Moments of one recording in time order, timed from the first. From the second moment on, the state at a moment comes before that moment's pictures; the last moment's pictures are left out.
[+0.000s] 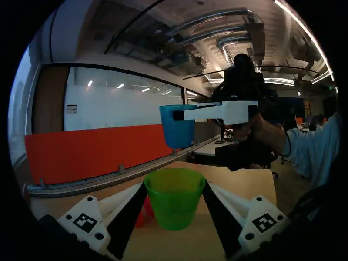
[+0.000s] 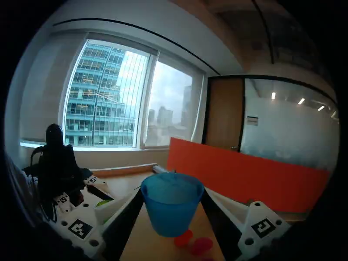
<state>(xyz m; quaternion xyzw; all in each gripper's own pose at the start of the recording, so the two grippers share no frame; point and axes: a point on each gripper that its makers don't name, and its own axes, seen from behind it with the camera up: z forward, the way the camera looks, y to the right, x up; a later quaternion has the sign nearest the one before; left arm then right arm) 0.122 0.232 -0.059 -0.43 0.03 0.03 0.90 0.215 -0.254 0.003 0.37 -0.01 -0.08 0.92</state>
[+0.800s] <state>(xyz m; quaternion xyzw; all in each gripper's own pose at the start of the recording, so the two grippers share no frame) 0.116 0.201 -0.043 -0.40 0.01 0.04 0.91 0.174 -0.213 -0.001 0.36 -0.03 -0.06 0.93</state>
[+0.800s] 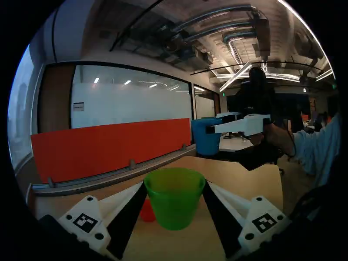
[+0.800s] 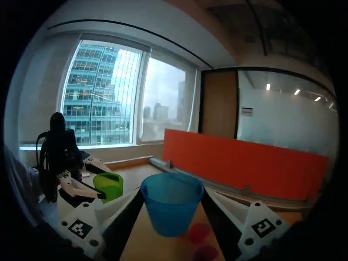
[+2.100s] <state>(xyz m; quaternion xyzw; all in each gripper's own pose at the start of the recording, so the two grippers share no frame) 0.034 0.198 -0.020 -0.41 -0.08 0.09 0.90 0.054 -0.208 -0.012 0.40 -0.13 -0.08 0.90</state>
